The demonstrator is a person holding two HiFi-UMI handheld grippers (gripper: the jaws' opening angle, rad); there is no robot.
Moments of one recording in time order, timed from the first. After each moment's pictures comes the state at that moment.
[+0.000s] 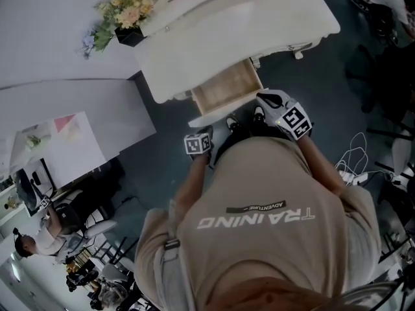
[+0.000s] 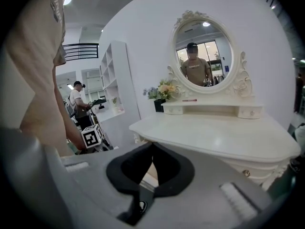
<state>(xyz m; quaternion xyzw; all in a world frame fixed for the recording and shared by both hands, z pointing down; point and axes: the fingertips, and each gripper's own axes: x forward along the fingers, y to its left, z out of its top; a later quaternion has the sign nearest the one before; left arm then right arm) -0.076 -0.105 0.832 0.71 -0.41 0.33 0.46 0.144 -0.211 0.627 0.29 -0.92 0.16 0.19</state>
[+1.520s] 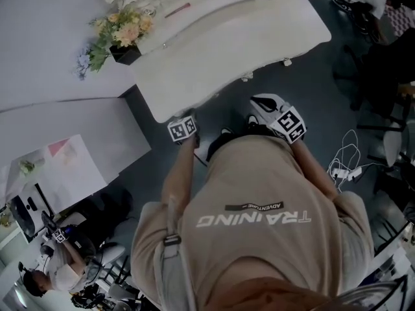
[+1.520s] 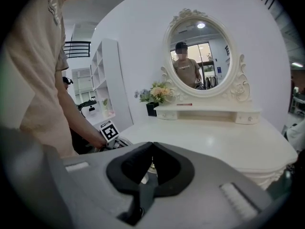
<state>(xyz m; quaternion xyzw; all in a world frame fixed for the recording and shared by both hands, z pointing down) -0.132 -0.290 0.817 0.73 -0.46 0.26 0.43 0.105 -0.265 0.608 0.34 -0.90 0.17 0.19</state>
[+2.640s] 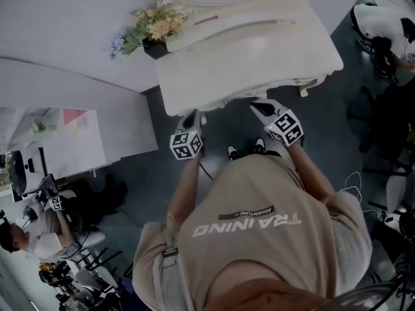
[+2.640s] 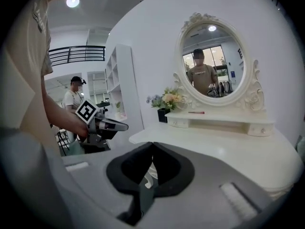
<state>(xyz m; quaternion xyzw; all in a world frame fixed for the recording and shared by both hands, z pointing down) -0.094 -0.247 0.605 0.78 -0.57 0.13 0.22 0.112 -0.245 0.575 0.27 -0.94 0.13 0.17</state>
